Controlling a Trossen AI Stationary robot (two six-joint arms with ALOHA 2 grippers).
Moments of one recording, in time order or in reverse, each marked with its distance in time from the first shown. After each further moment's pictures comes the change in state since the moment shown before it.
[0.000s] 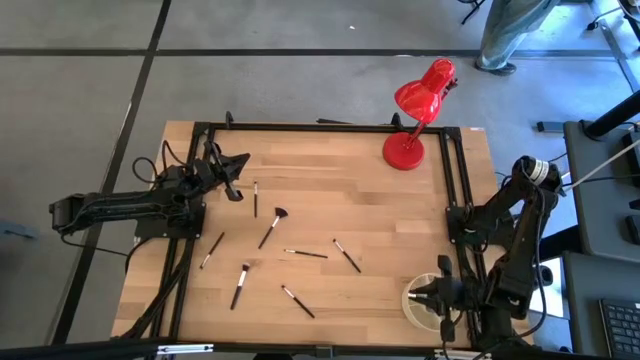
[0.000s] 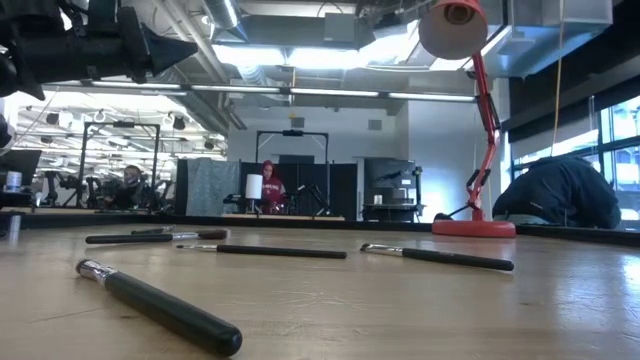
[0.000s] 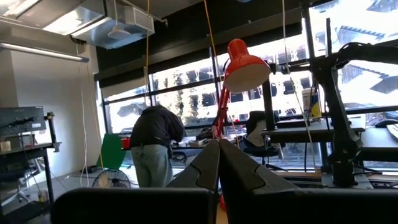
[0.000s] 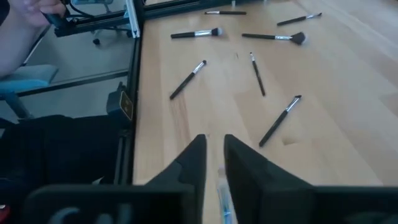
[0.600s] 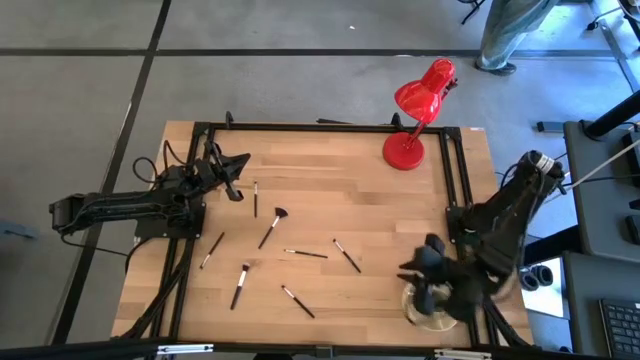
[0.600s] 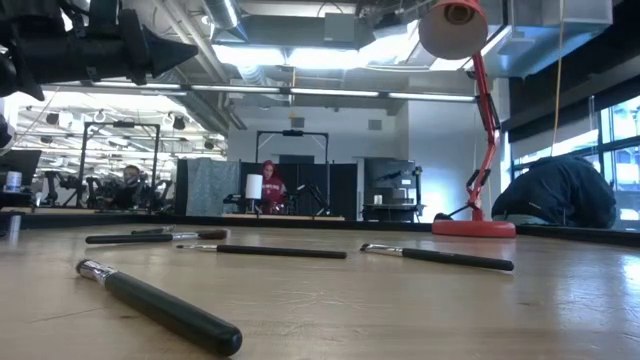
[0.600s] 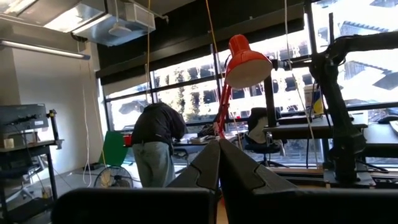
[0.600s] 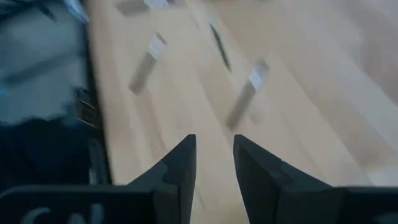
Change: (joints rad) left arm 0.000 0.000 0.000 -0.014 -0.009 0.008; right arm -0.296 -0.070 0.141 -0.255 -0.370 0.060
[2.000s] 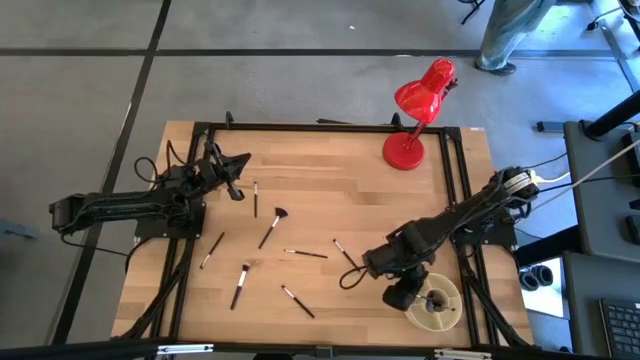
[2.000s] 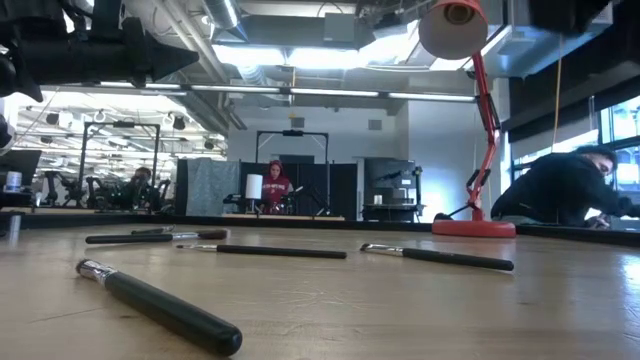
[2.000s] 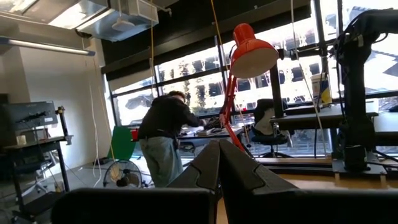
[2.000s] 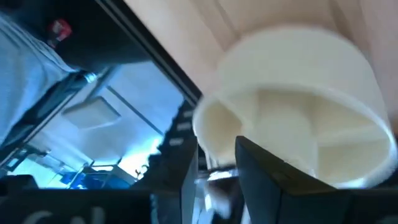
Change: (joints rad) left arm 0.000 0.000 0.000 -0.030 -0.026 0.027; right arm -0.448 0.307 0.177 -0.231 -1.304 -0.188
